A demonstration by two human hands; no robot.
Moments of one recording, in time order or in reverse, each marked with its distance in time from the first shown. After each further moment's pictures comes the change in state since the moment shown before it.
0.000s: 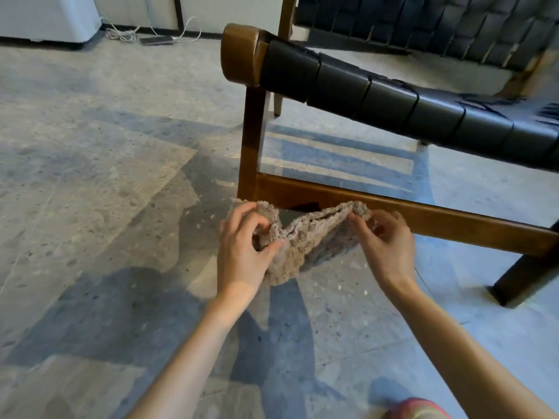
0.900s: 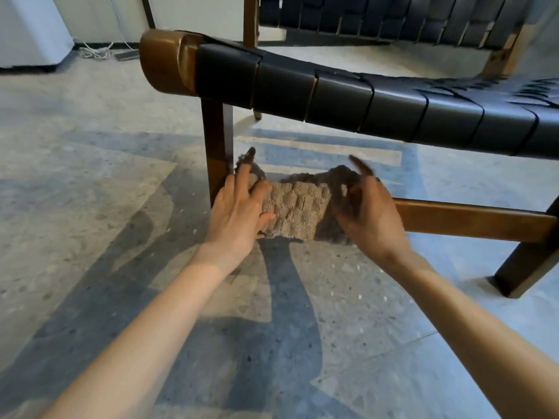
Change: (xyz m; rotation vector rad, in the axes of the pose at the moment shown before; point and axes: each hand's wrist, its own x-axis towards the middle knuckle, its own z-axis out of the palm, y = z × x) left_hand 0.078 0.019 0.017 0.589 -0.190 0.406; right_hand 0.055 0.014 -0.004 -0.201 -0.113 -0.326
